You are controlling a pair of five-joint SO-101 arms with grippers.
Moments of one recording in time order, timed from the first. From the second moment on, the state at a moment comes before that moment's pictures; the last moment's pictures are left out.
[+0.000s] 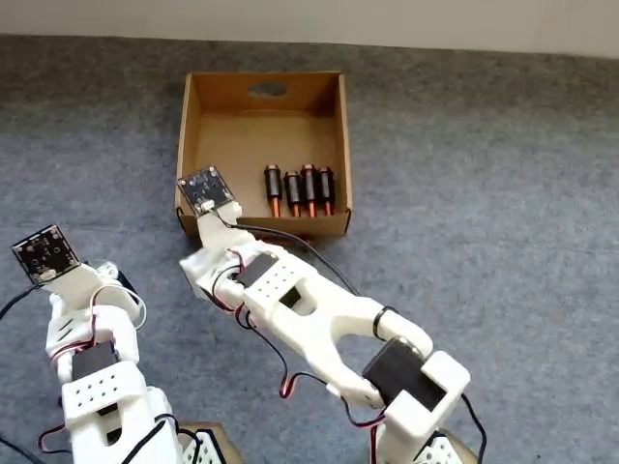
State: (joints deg) left arm -31.5 -65.3 90.4 18.4 9.3; right arm -51.1 9.1 26.3 20.2 -13.7
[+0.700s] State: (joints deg) left arm -31.5 -65.3 90.4 18.4 9.3; right arm -49.8 16.9 22.8 20.4 -13.7
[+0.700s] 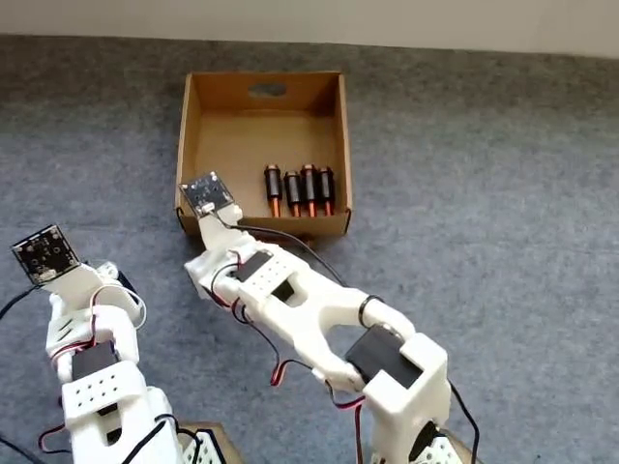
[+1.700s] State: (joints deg) left arm -30.8 -65.3 90.4 18.4 9.3; right arm -34.0 -19.8 56.1 30.1 2.3
